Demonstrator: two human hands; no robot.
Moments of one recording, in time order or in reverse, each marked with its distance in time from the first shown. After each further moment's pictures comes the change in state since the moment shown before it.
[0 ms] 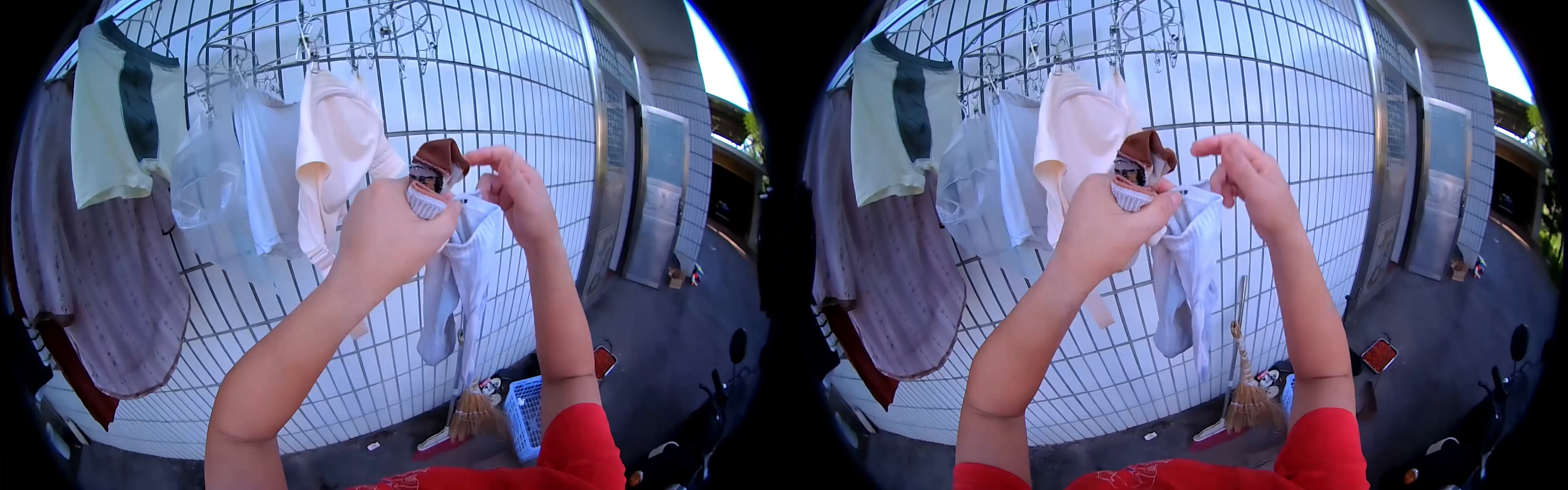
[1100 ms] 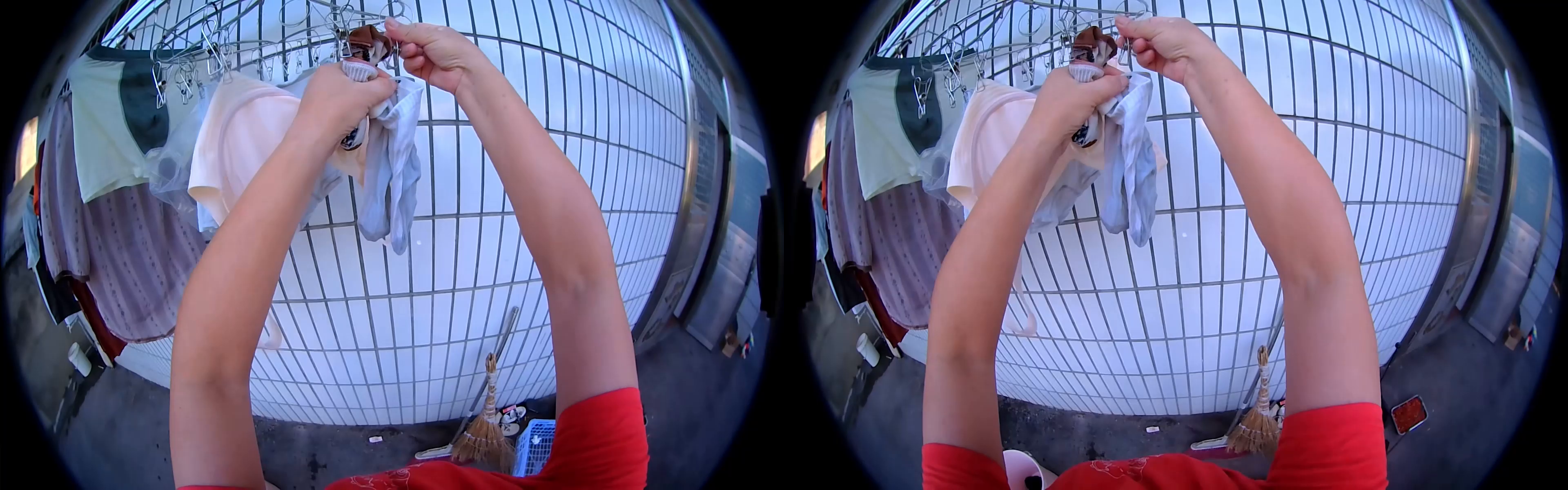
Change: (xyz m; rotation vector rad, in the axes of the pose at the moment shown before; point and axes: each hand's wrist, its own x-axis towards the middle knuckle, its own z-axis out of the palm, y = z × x) left_hand 0.163 -0.057 0.008 0.223 0.230 -0.058; right_hand 0.239 0.081 -0.011 0.478 -0.351 0.189
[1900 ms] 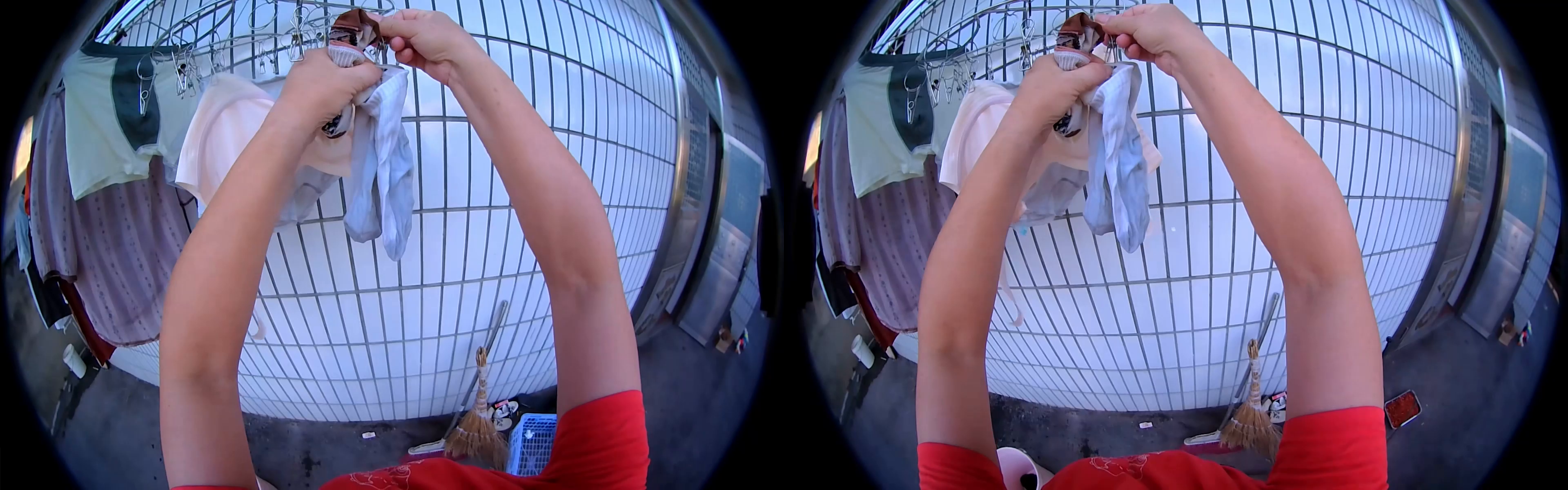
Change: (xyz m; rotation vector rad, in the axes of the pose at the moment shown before) left_hand 0.007 0.006 -0.006 0.215 0.083 0.013; right_hand 0.003 -0.007 -0.003 -0.333 0.083 -0.022
